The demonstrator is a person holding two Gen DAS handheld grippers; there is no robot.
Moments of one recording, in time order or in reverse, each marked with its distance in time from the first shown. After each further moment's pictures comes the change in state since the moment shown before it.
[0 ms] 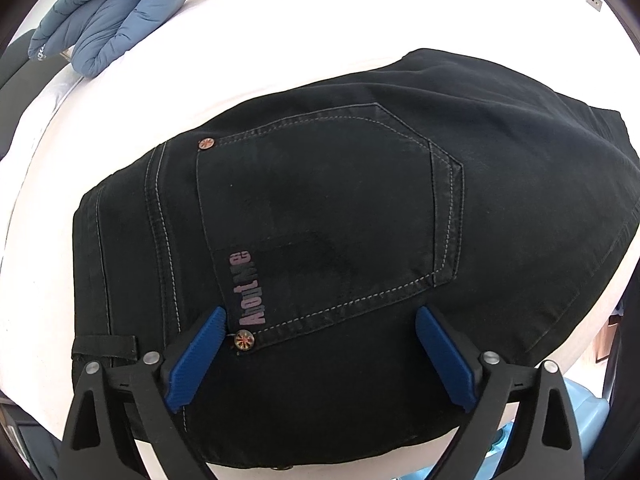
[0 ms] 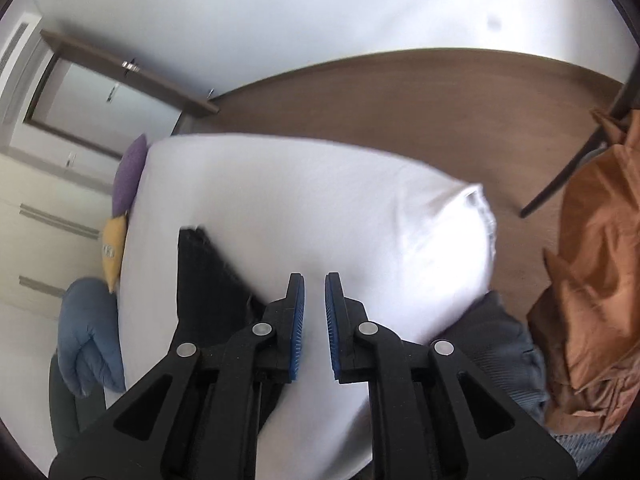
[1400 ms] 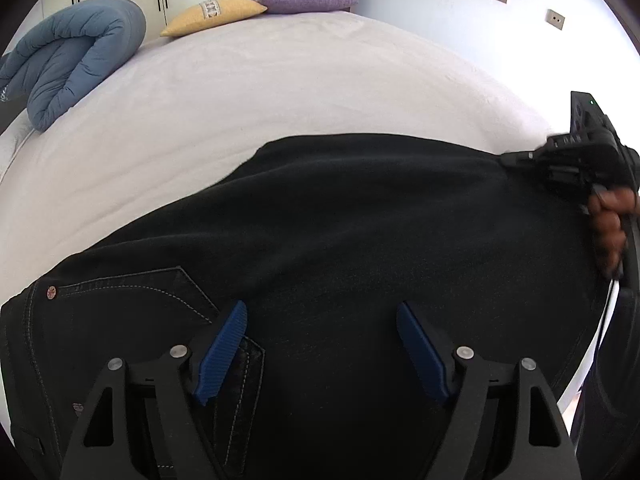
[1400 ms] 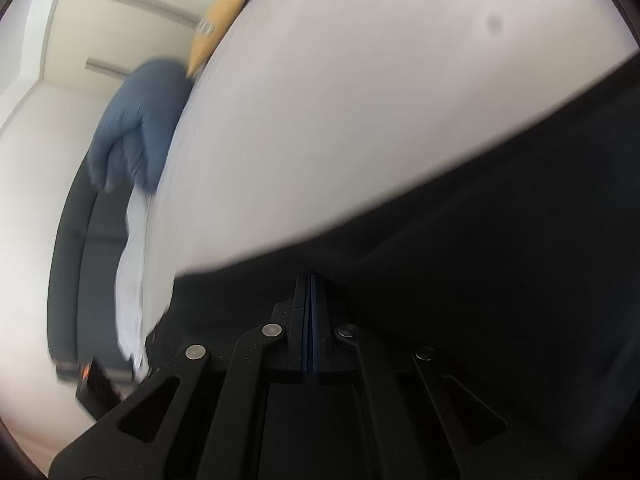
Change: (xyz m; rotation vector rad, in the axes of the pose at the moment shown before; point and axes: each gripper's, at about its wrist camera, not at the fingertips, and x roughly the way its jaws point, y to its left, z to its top) left arm 0.011 -0.102 0.068 0.032 -0.190 -0.141; right arm 0.246 0.220 -0.155 -0.546 0.543 0.273
